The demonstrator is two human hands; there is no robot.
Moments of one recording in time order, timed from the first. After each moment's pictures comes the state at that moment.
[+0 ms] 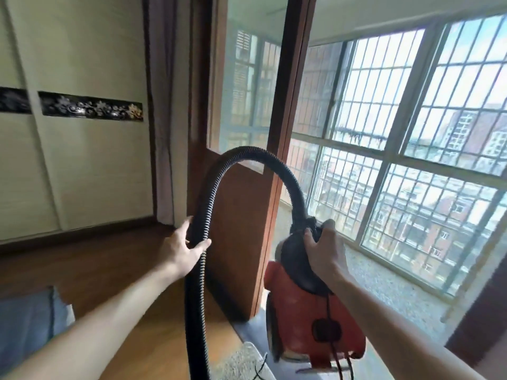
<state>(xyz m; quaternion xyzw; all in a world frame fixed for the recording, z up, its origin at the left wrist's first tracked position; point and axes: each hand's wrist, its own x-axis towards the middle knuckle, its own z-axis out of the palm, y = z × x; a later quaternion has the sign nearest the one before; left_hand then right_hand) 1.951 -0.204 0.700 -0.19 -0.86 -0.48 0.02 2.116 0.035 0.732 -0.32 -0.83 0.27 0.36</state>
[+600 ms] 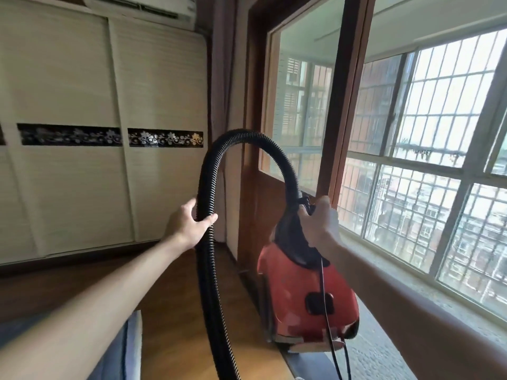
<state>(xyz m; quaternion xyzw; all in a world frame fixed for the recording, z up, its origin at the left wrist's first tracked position) 1.913 -0.288 0.800 -0.14 -0.86 -0.48 0.15 1.999 -0.038 0.810 -0.26 -0.84 0.34 0.34</state>
